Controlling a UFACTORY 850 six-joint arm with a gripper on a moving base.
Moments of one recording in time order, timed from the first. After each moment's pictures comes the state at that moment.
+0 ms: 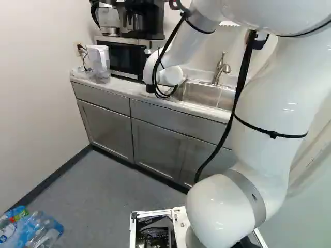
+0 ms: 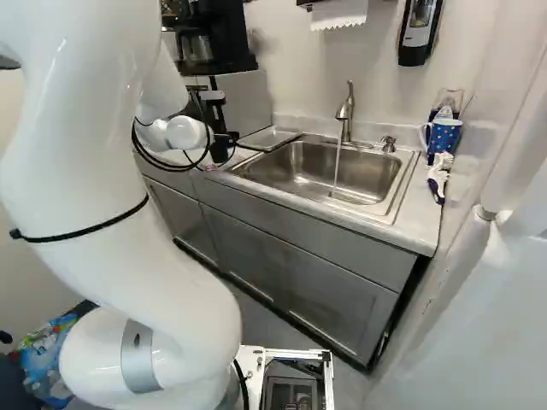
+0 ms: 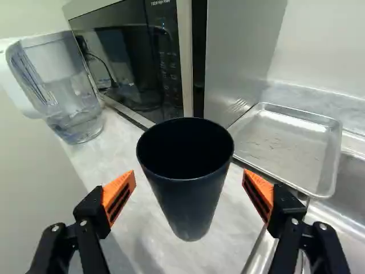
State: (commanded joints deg) arm 14.2 -7.9 -48.7 3.3 31.9 0.0
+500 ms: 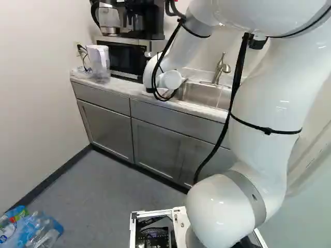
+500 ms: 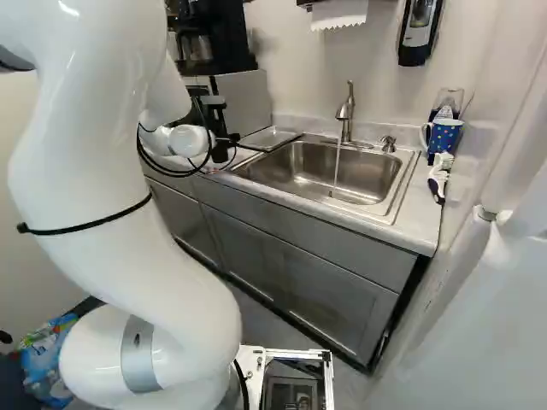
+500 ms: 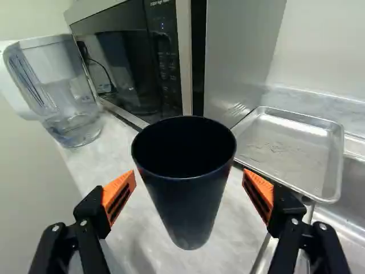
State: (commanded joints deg) arm 14.2 -9.5 -48.3 3.3 35.6 0.0
